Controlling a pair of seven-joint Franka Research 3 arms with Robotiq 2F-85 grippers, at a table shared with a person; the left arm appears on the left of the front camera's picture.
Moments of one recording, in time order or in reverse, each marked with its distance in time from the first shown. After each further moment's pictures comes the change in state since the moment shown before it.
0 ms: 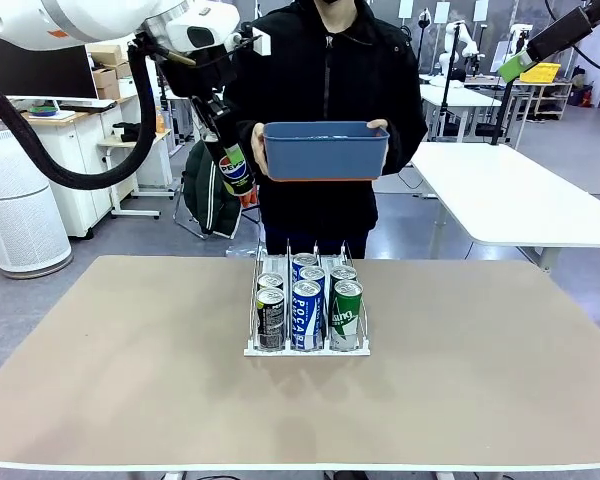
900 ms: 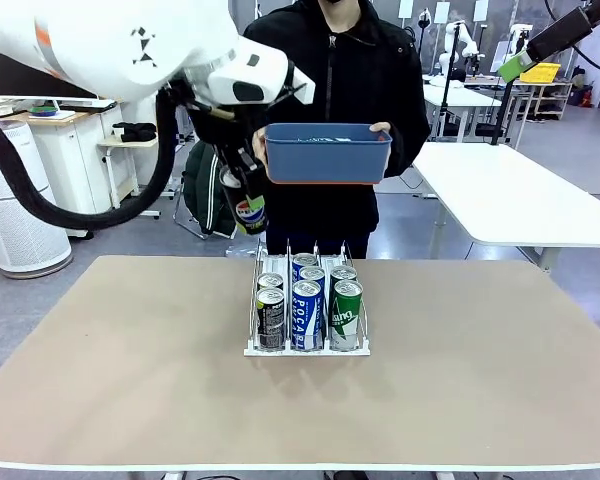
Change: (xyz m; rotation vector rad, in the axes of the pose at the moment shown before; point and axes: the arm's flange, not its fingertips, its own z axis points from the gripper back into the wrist) left arm -0.007 -0.126 -0.020 0.123 0.076 0.013; right arm 0.000 0.000 0.000 0.000 0.000 0.000
